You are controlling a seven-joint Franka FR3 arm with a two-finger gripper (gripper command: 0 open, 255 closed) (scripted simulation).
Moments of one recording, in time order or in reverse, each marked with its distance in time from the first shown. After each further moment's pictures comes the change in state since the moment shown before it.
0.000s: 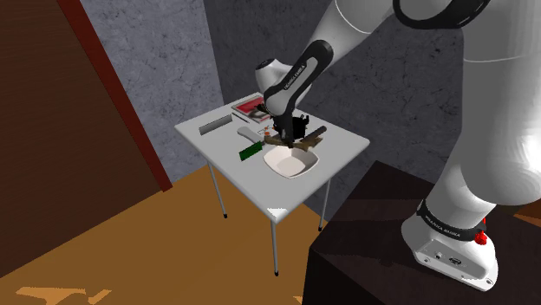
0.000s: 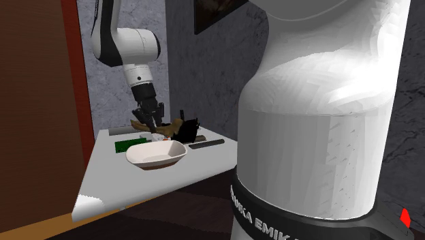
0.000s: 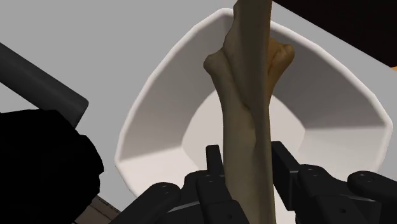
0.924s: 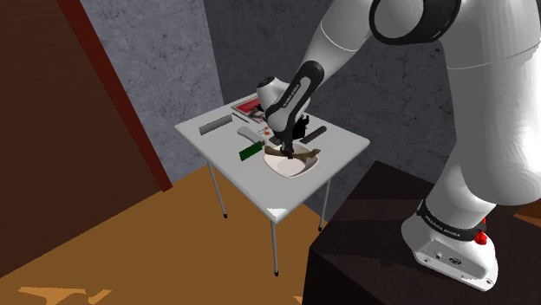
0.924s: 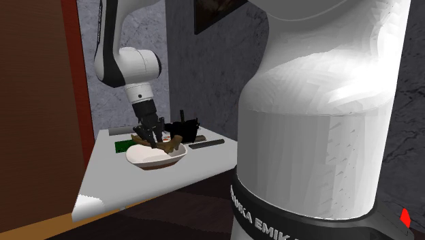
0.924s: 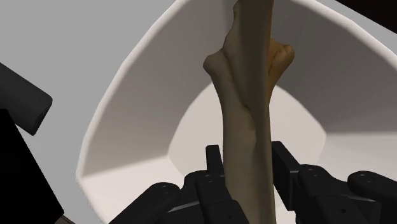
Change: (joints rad) arm -0.003 0.121 0.002 0.009 -0.002 0.111 0.023
